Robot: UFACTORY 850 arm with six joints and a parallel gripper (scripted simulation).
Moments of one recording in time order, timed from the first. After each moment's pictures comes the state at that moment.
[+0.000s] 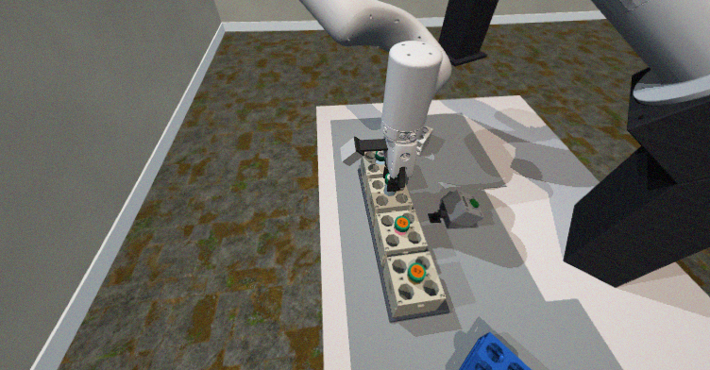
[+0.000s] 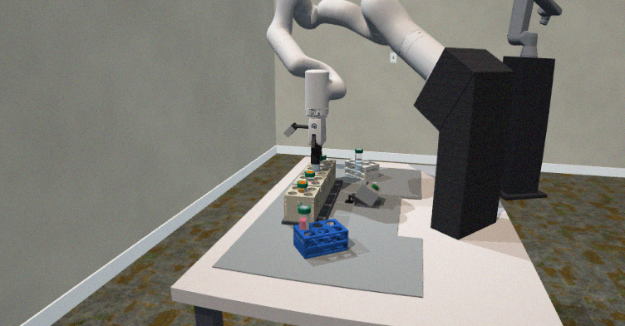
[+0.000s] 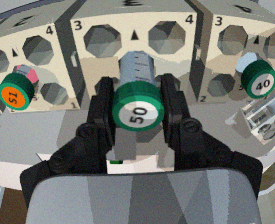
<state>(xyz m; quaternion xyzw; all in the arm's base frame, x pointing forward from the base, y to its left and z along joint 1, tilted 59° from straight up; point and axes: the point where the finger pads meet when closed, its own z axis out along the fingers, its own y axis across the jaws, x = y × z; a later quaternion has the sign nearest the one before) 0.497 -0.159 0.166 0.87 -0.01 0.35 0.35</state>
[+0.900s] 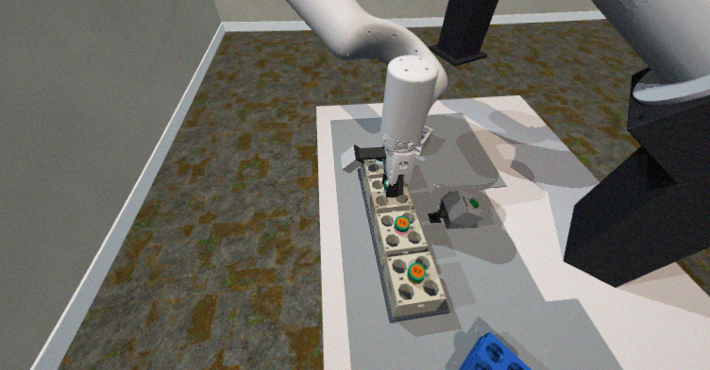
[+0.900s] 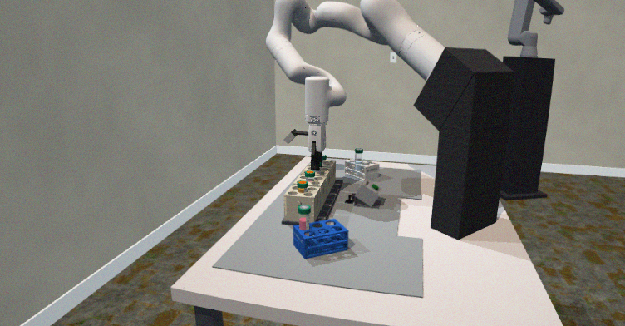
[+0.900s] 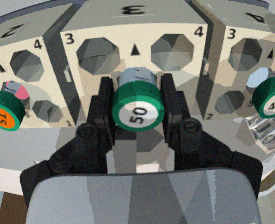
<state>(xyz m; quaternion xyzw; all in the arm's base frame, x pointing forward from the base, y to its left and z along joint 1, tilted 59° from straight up) 0.512 -0.174 0.153 0.87 -0.01 0.35 0.35</state>
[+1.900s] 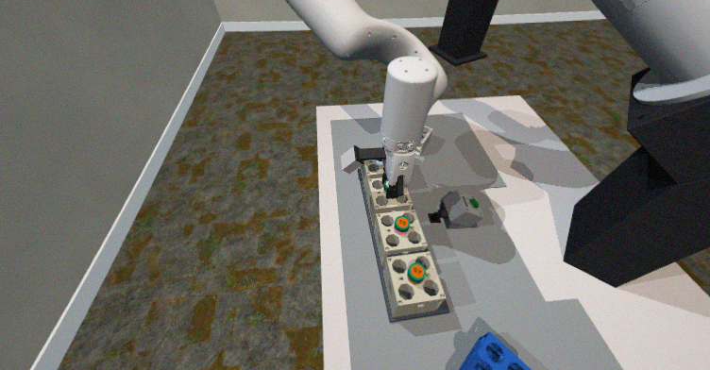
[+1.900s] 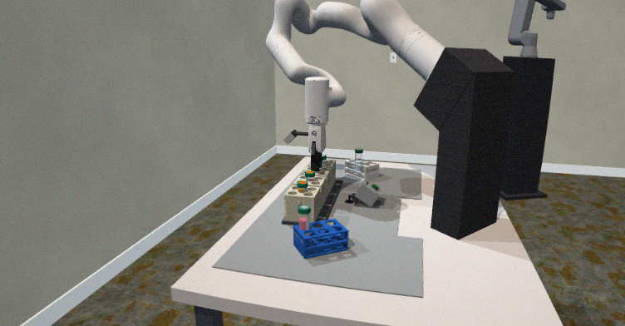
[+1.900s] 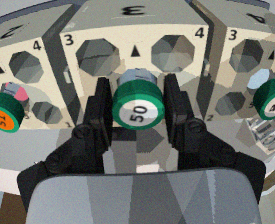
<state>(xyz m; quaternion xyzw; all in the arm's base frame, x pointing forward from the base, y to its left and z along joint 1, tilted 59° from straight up) 0.513 -0.175 0.152 0.87 -0.01 0.35 0.35</state>
